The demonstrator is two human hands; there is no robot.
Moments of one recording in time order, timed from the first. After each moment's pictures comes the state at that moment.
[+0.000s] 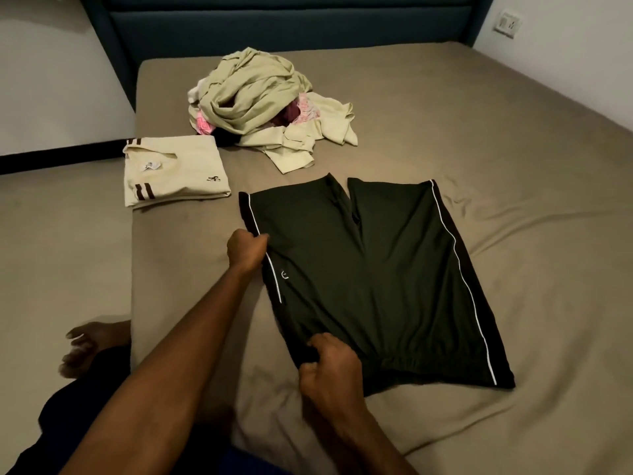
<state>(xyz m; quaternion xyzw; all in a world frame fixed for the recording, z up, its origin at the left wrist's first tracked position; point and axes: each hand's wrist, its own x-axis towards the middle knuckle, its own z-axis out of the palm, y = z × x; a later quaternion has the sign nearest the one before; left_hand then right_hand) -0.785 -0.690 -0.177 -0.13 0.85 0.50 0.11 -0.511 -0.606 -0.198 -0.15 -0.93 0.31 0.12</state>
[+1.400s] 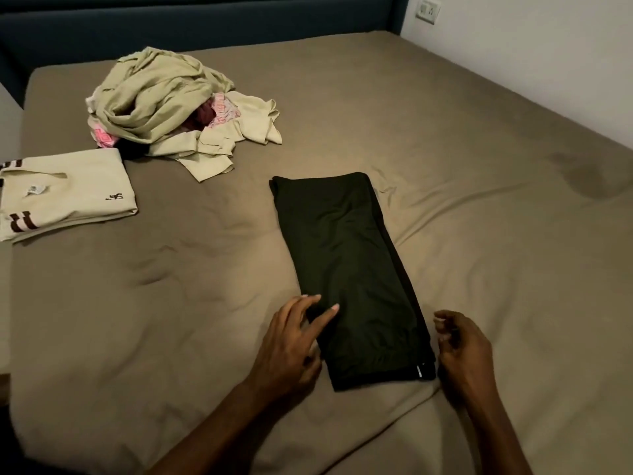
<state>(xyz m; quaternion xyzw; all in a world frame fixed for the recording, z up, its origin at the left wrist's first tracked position) -0.566 -0.573 -0.214 0.50 0.83 0.26 -0.03 -0.382 -0.314 -0.186 -0.39 -0.82 0.38 0.19</state>
